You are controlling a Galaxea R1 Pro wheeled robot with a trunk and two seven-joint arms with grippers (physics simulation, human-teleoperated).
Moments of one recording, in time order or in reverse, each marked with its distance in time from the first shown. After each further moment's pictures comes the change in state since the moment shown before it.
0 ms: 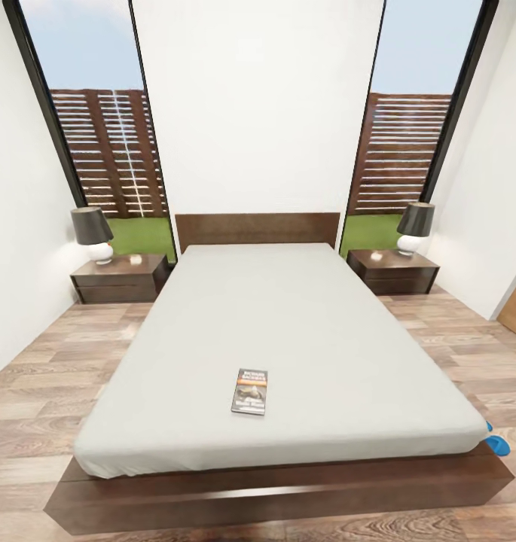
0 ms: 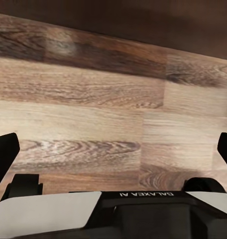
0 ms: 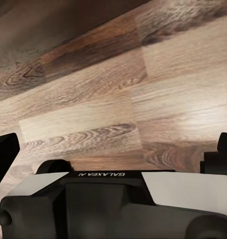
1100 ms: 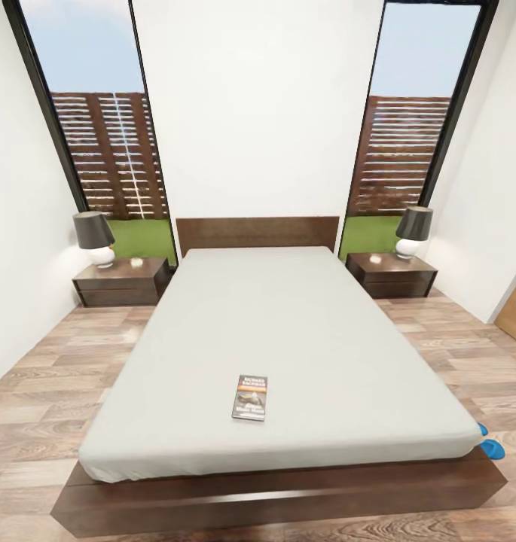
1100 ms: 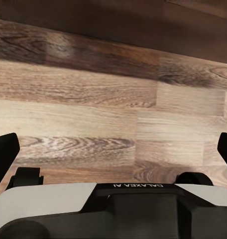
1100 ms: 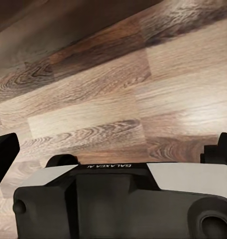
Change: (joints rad) left arm 0.000 0.000 0.000 0.000 0.000 0.000 0.000; right arm 0.000 0.000 0.000 0.000 0.000 0.000 0.000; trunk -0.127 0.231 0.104
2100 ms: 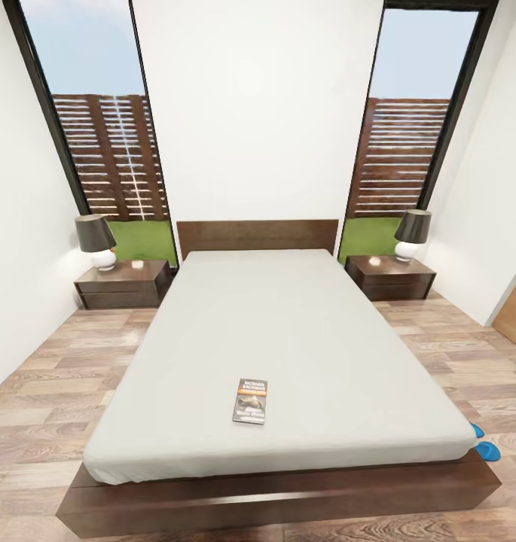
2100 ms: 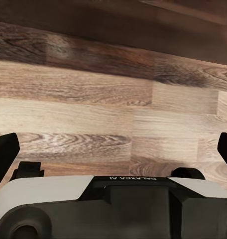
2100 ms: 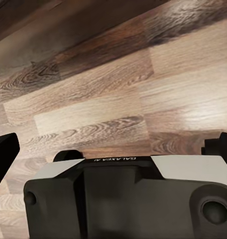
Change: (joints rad) left arm 0.000 0.000 0.000 0.000 0.000 0.000 0.000; right arm 0.000 0.000 0.000 -0.001 -0.004 0.004 0.002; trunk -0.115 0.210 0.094
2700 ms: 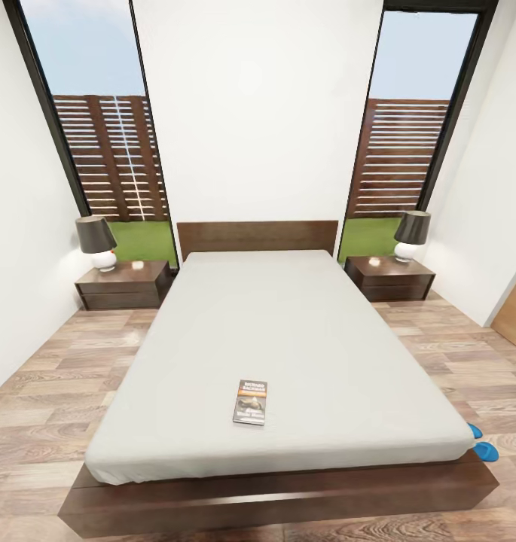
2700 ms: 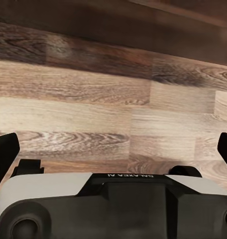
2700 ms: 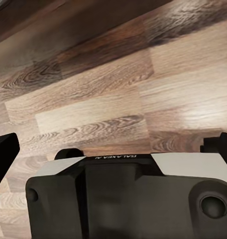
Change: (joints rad) left arm 0.000 -0.001 0.000 0.000 0.001 0.000 0.000; right arm 0.000 0.000 0.000 0.000 0.005 -0.005 -0.001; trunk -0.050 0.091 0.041
